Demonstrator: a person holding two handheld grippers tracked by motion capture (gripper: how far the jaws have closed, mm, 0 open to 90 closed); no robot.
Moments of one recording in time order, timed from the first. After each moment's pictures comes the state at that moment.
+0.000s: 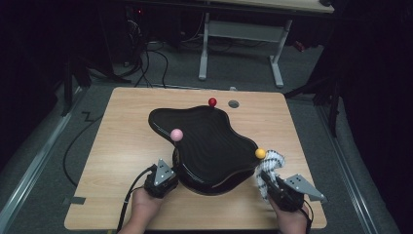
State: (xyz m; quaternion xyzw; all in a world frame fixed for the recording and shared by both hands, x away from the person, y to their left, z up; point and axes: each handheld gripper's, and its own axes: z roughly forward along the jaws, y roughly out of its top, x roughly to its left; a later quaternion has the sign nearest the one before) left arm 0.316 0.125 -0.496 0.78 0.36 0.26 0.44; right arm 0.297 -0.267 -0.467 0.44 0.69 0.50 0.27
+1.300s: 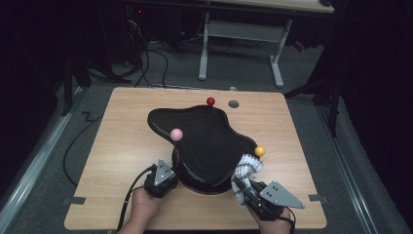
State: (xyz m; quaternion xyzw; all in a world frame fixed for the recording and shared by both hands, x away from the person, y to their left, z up) left arm 0.317 0.126 -0.496 0.78 0.36 0.26 0.44; right arm 0.266 -0.203 -0.439 0.30 0.73 0.55 0.27
